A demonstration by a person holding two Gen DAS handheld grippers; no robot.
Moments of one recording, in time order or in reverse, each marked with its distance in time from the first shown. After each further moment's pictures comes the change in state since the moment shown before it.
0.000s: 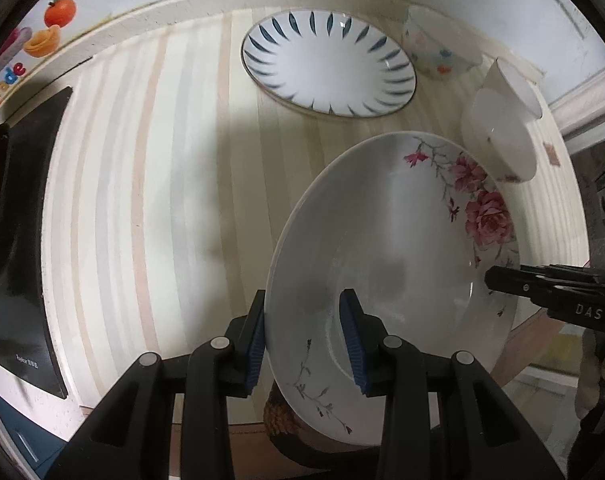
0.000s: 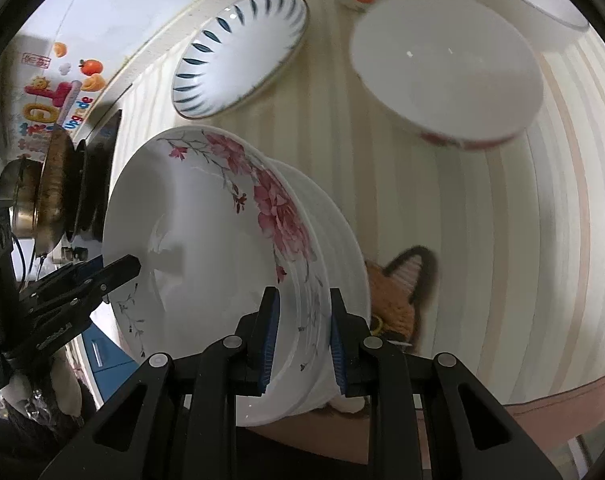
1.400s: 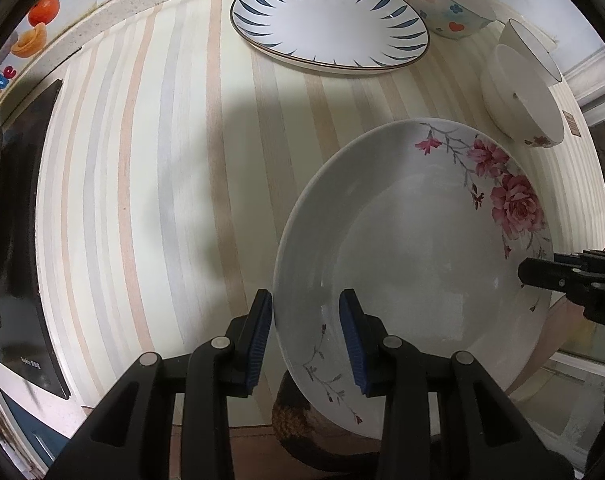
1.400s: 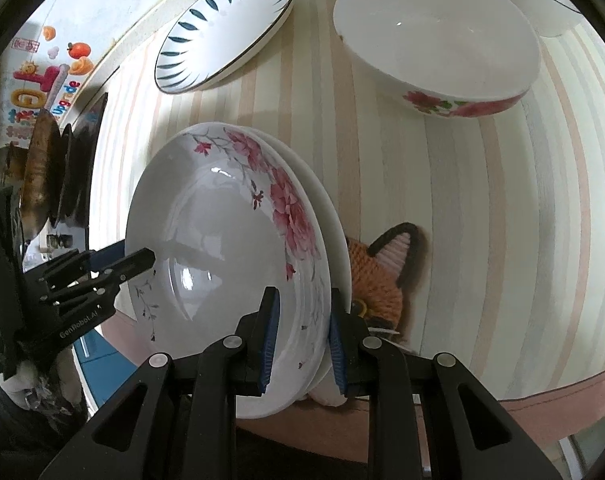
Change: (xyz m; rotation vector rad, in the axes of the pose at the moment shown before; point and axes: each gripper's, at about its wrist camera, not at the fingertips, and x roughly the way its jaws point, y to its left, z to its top) left arm 0.039 -0.017 -0.005 0.026 0.066 0.063; right arm 0.017 0.004 0.001 -0.026 0.048 -0.047
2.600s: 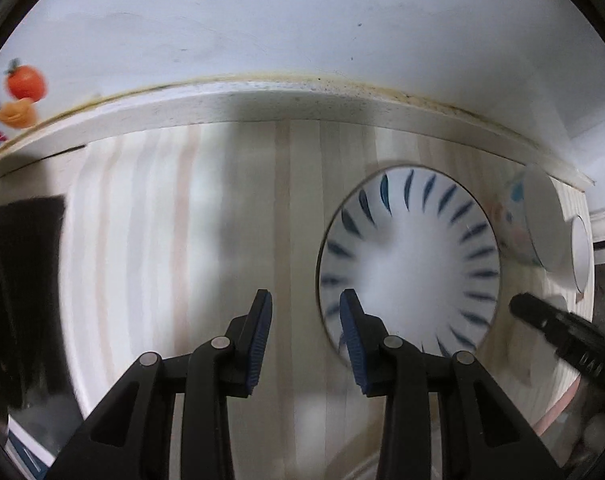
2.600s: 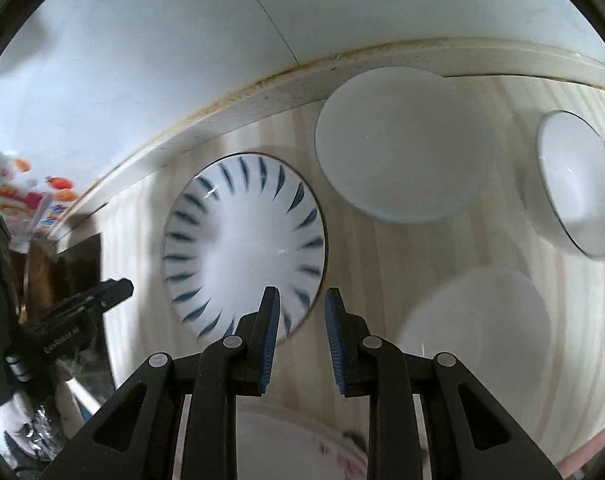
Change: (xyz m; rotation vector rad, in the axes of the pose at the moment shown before) left arm -0.007 0.099 0.212 -0.157 -0.099 -0.038; right arm -0.036 0.036 0.192 0.095 -0.217 -0.070
